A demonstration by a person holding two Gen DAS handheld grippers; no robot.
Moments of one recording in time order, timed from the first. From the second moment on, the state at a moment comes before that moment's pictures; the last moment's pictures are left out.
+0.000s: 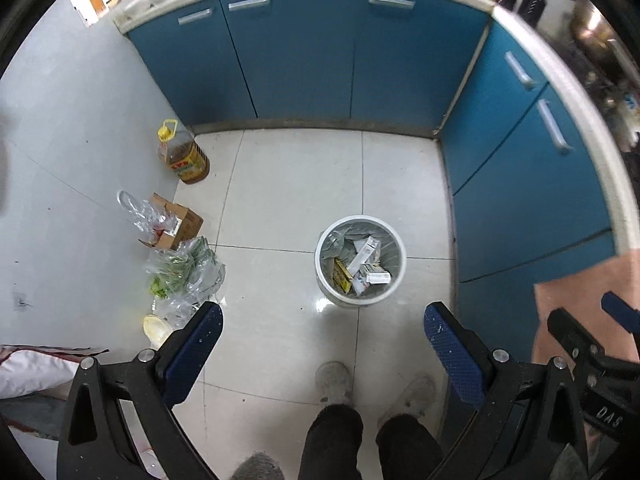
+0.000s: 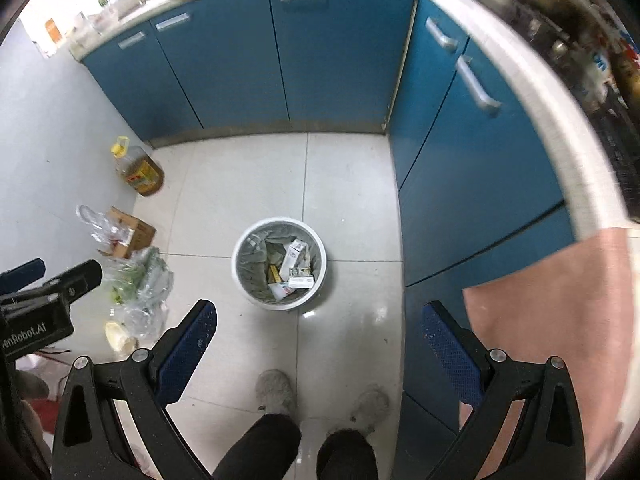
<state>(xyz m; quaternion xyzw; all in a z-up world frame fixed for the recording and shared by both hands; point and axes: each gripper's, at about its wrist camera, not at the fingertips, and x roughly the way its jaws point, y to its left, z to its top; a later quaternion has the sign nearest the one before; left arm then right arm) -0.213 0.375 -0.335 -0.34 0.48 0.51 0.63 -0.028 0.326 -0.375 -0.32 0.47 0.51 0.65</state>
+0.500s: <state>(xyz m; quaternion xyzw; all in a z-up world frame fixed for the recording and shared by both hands) -0.210 0.324 -0.210 -0.30 0.44 0.53 0.66 -0.031 0.254 -0.226 -0.24 0.47 0.55 0.65</state>
